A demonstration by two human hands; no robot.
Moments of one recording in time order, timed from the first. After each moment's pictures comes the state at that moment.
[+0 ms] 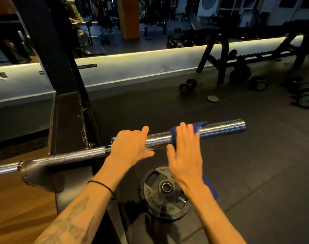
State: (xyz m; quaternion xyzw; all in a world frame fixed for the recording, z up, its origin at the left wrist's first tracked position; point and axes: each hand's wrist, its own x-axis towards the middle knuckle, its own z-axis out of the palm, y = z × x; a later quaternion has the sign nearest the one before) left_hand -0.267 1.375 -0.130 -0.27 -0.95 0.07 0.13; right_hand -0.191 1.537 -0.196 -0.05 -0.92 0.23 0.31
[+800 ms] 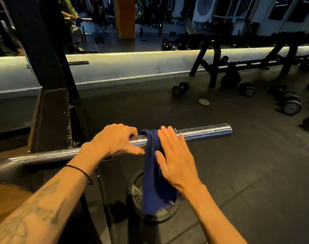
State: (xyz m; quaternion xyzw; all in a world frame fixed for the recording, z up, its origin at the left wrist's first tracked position) left_hand -0.299 1.369 -0.118 -0.33 -0.94 -0.06 -0.04; right_hand -0.183 1.571 -0.192 0.08 -0.95 0.14 0.25
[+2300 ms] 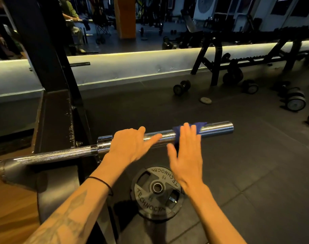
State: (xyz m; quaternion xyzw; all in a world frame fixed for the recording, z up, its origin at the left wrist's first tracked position) left_hand -0.265 1.408 -0.138 -0.25 -0.96 0.00 0.12; right_hand -0.182 1.577 -0.203 -0.06 -0.91 0.23 0.33
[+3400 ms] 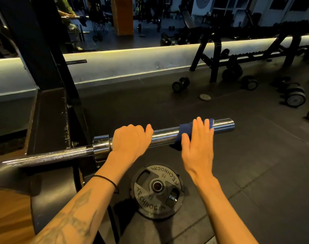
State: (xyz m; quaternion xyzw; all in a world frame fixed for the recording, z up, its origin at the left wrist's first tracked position) left_hand -0.265 1.419 -0.134 -0.30 -0.92 0.18 0.15; right_hand -0.192 1.611 -0.193 -0.13 -0.90 0.24 0.34
